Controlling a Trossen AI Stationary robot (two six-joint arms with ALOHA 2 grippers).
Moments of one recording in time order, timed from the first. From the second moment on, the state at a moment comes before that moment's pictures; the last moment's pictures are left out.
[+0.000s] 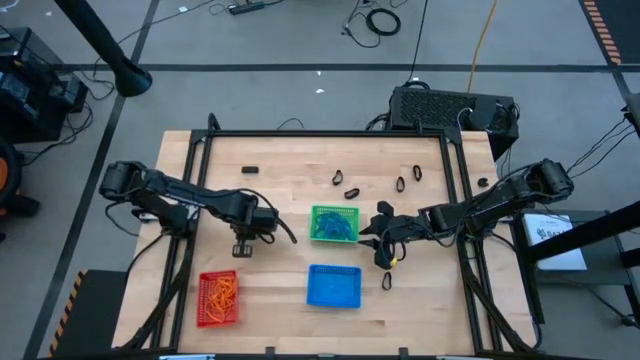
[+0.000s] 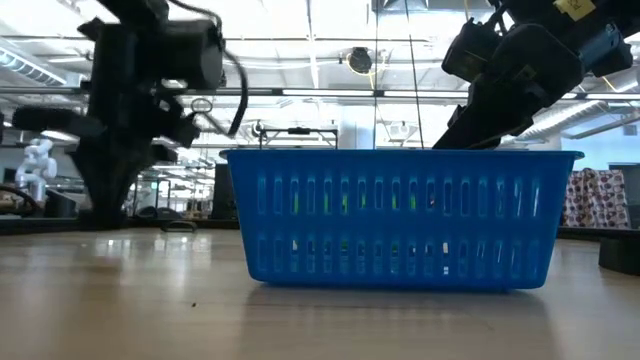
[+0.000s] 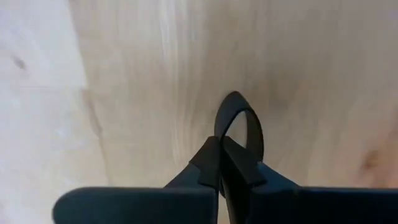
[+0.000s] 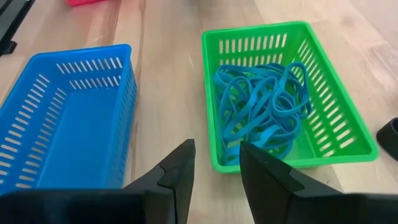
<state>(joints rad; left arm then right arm) -0.07 1.48 0.81 -0.89 0.02 -0.04 0.24 1.31 0.54 0.13 0.20 0.33</state>
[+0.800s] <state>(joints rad) -0.50 1.34 0.92 -1.10 0.45 -0.90 0.24 1.31 0.54 0.12 0.20 0.31</state>
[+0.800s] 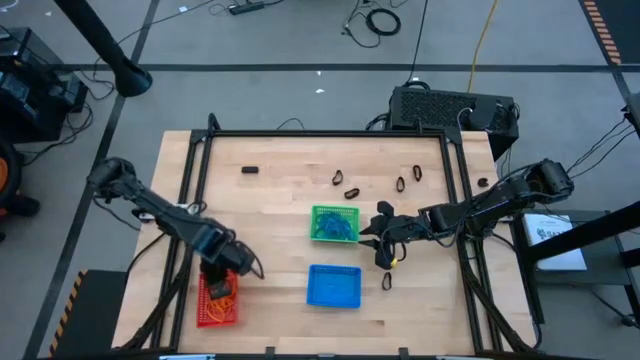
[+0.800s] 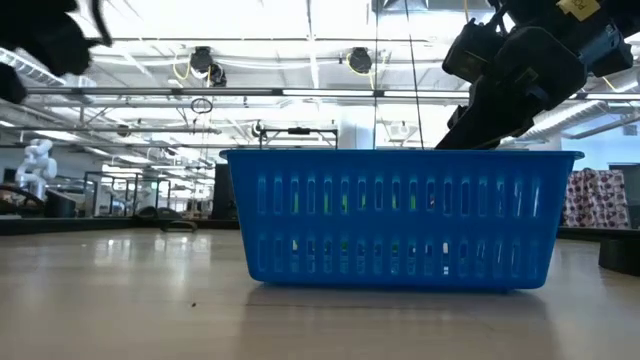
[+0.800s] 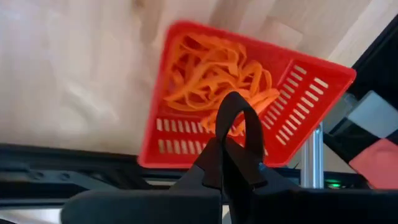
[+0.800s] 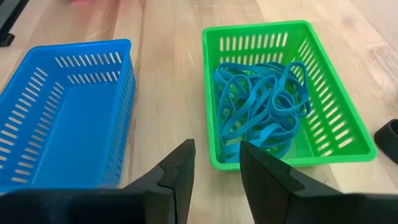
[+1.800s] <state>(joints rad) -0.68 1.34 0.92 -1.08 0.28 -1.02 0.24 1.31 0.54 0.12 0.18 0.35</state>
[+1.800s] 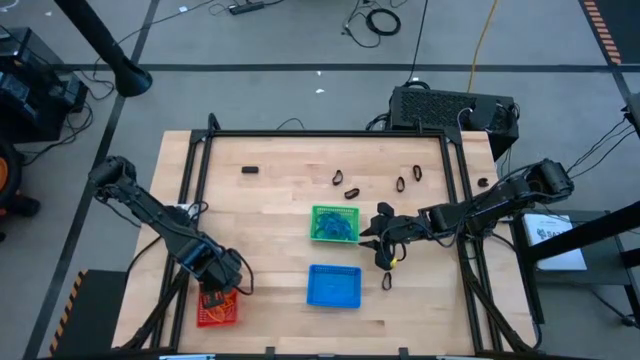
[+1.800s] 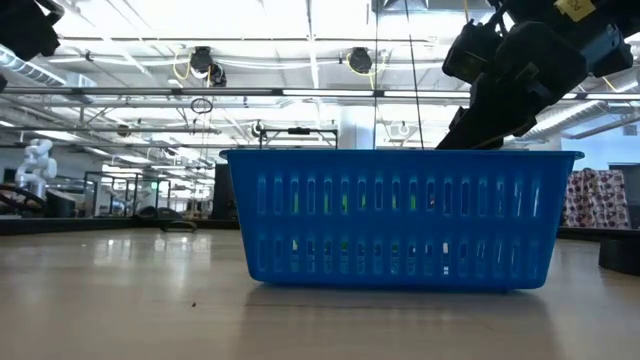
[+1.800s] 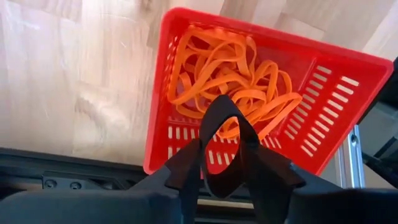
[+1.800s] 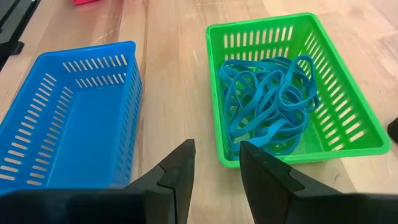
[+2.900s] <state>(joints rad) -0.14 1.38 0.92 -0.21 -0.42 -0.10 0.24 1.31 0.54 0.03 0.18 0.40</state>
